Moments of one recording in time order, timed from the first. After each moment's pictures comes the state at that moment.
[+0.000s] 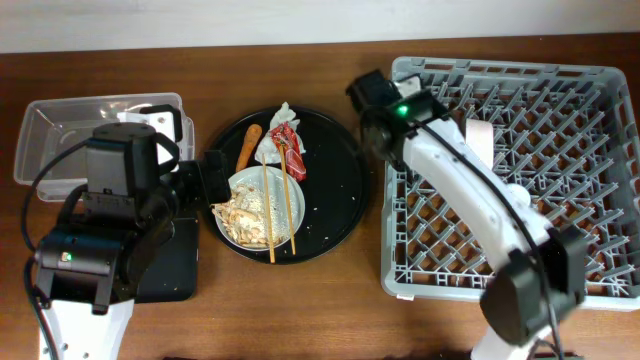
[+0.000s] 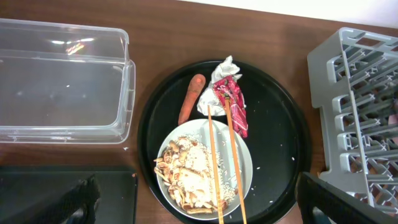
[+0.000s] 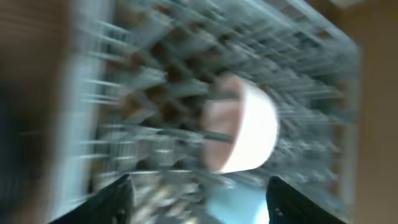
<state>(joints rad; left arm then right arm) -0.15 1.13 1.41 -1.04 -0.01 -0.23 0.47 1.84 1.71 -1.17 0.64 0.24</state>
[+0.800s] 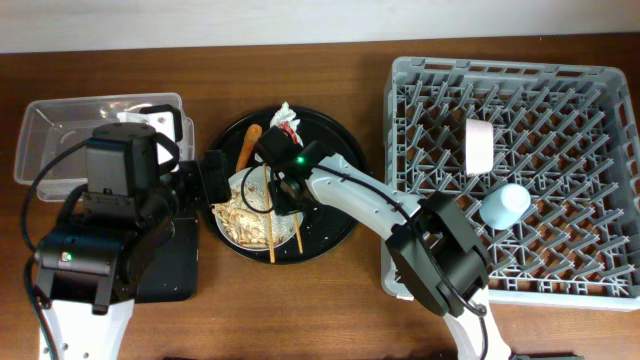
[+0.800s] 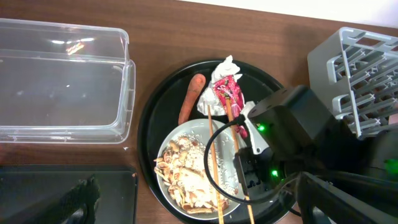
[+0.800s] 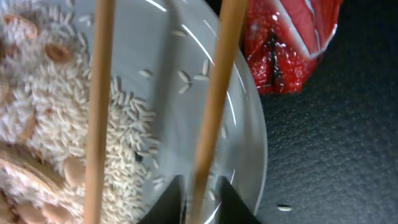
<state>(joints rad) -0.15 1.13 1.41 -1.04 -0.01 -0.23 0.74 2.20 1.69 -0.81 -0.06 0.48</state>
